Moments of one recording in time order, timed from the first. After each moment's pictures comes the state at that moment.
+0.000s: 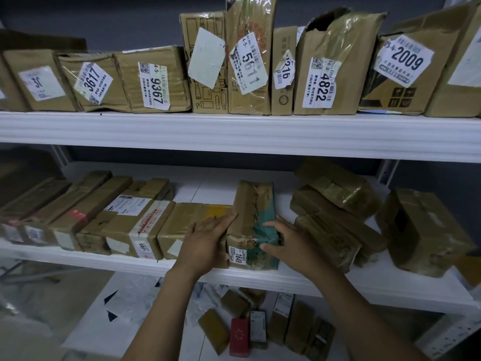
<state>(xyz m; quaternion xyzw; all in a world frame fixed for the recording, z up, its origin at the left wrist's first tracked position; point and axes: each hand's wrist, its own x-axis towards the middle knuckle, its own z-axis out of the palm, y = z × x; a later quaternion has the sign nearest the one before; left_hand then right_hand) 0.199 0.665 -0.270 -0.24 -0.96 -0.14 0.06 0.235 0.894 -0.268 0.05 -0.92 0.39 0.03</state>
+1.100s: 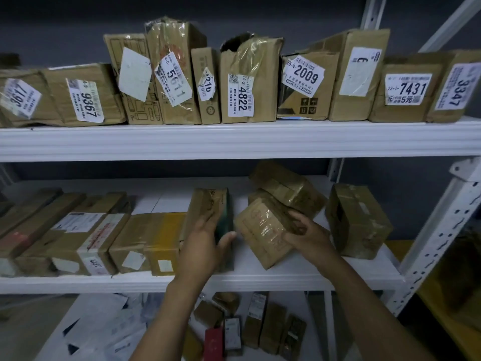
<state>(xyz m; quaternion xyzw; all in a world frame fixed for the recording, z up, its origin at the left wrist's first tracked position) 0.247 0.764 -0.239 -0.19 -0.92 -0.32 0.14 0.297 0.998 -0.240 -0.12 -0.80 0.57 0.10</state>
